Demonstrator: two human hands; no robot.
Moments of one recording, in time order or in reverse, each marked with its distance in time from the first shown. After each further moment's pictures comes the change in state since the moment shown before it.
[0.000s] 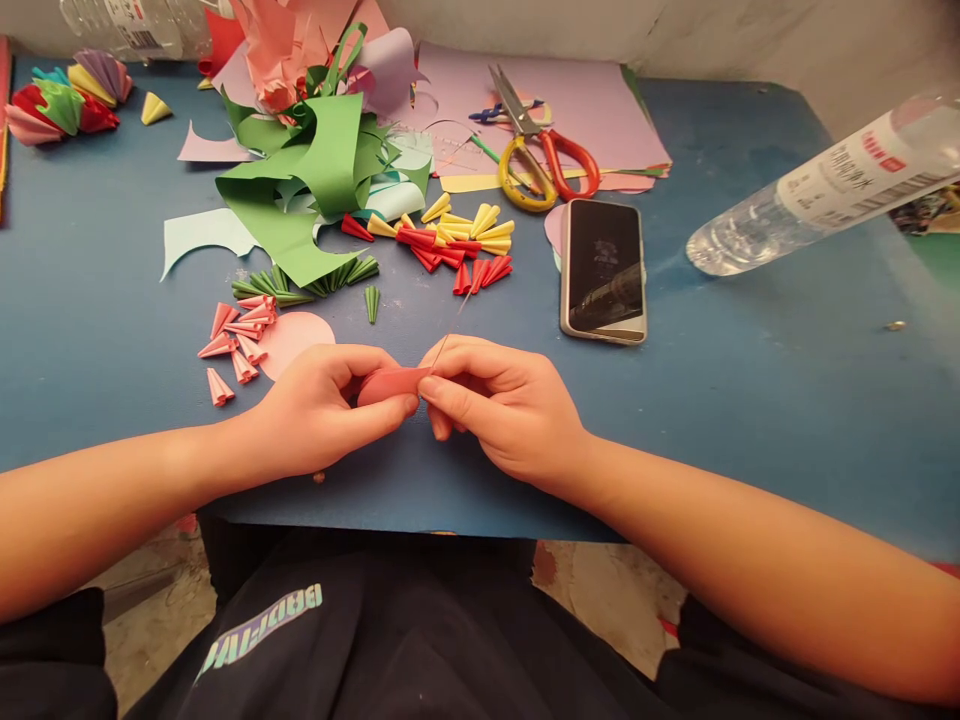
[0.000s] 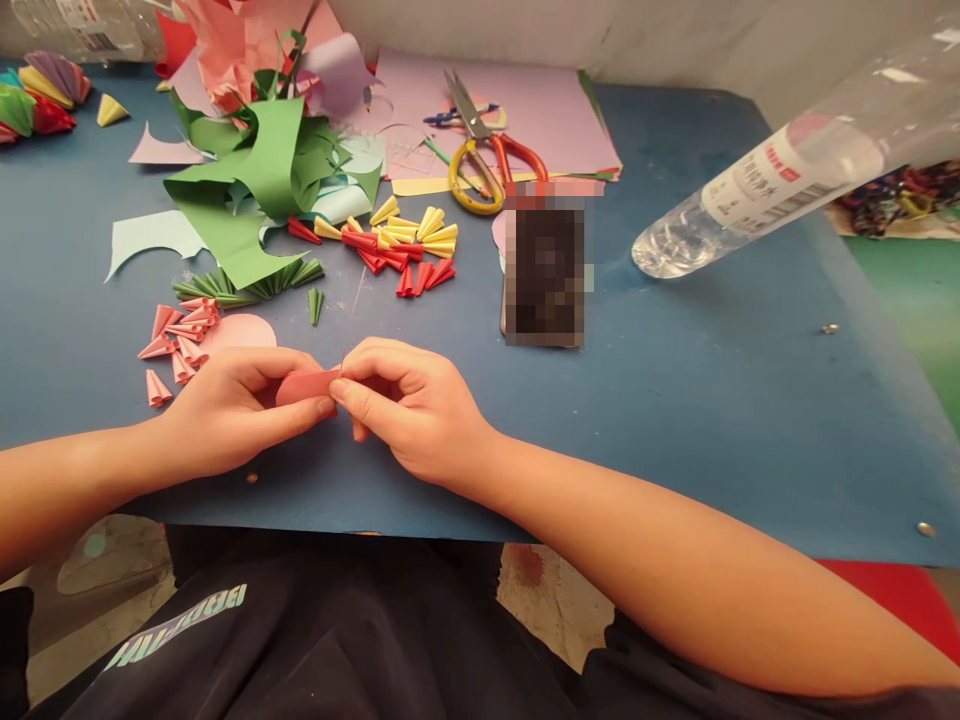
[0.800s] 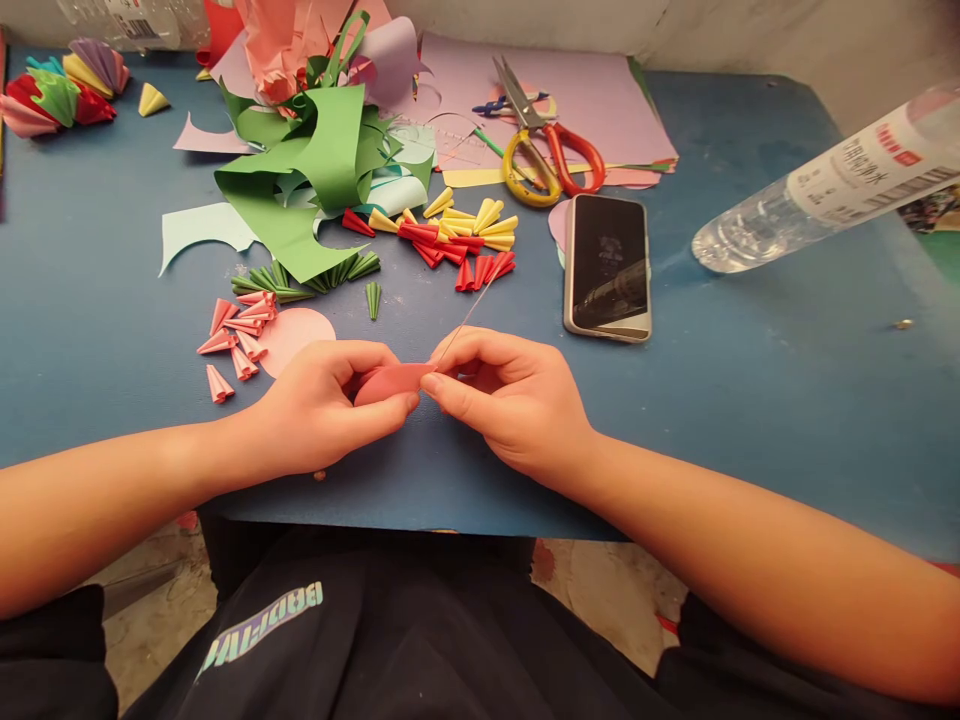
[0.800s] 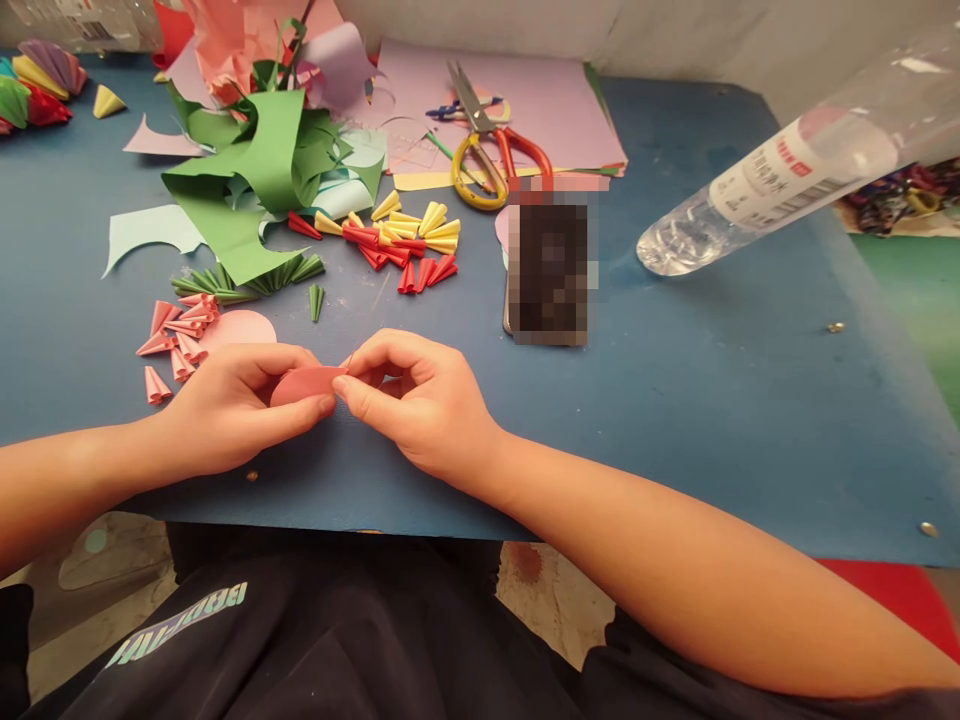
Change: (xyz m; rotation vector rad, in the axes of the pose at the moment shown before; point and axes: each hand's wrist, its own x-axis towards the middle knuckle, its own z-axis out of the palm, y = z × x) left_hand 0.000 -0.001 0.001 -0.052 -0.006 -0.006; right_hand 0.000 0.003 -0.001 -0.055 0.131 0.017
